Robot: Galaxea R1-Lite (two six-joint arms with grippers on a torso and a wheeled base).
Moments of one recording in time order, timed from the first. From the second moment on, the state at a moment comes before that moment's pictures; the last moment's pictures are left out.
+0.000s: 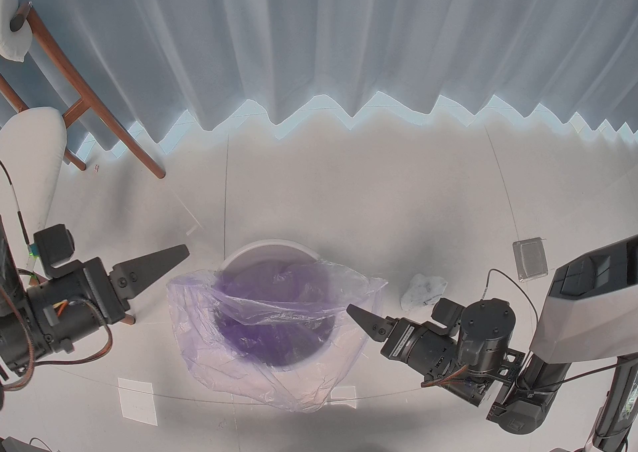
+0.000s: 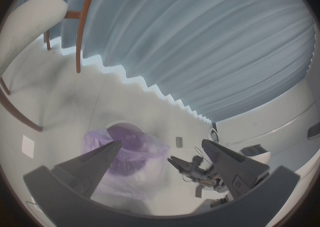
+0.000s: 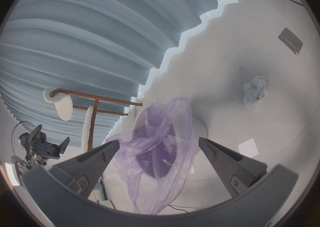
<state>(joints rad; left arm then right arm) -0.40 1.18 -0.40 -0.61 -0.21 -0.60 0.78 2.16 -0.38 -1.55 -0.11 0.84</state>
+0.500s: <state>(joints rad) -0.43 1.07 -0.41 -0.27 -0.35 -0.37 0.78 2.15 -0.38 -1.55 -0.11 0.84</state>
